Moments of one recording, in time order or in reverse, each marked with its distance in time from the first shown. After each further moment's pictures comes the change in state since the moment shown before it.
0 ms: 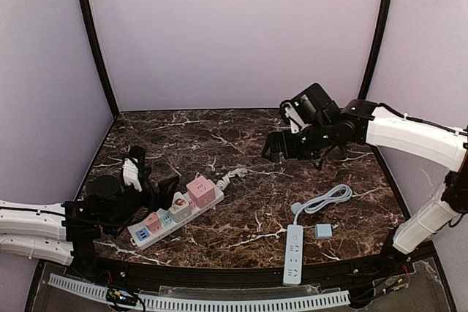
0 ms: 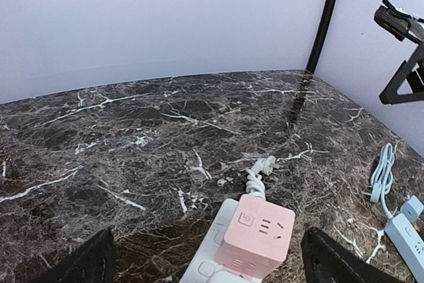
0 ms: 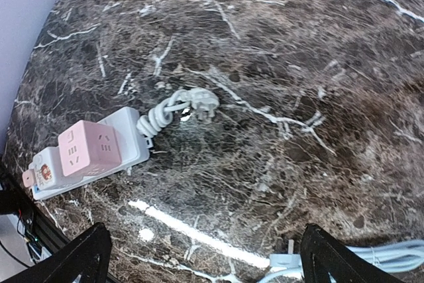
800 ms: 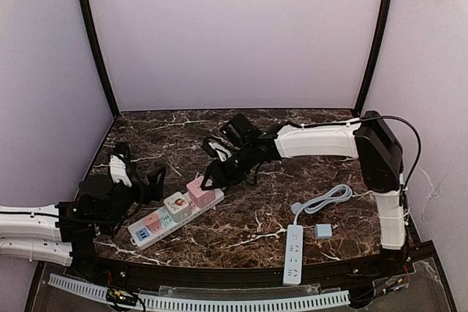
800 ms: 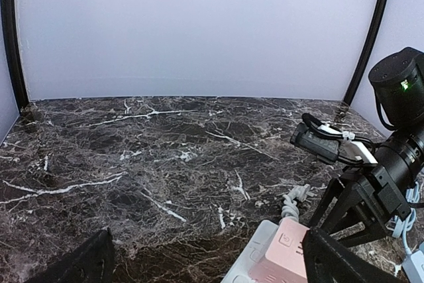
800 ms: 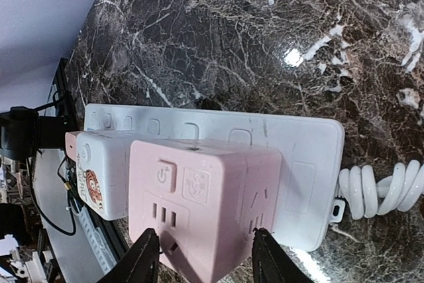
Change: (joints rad) left arm 0.000 -0.073 0.004 -0.052 -0.160 -0.042; right arm 0.102 0.642 0.340 0.273 -0.544 -0.092
